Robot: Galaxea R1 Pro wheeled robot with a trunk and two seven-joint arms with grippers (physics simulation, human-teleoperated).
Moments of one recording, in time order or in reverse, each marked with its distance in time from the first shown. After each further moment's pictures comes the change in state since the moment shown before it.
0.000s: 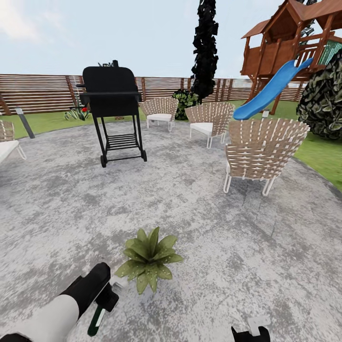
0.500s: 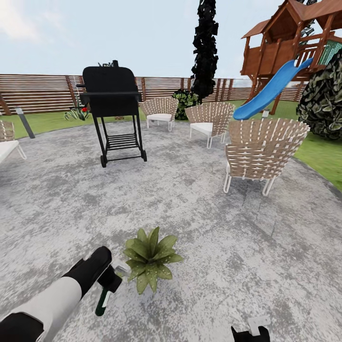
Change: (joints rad) left arm -0.099 0.007 -0.012 0.007 0.003 0.010 -0.085; right arm 0.000 0.001 0.000 -0.001 -0.003 -0.001 0.000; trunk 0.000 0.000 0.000
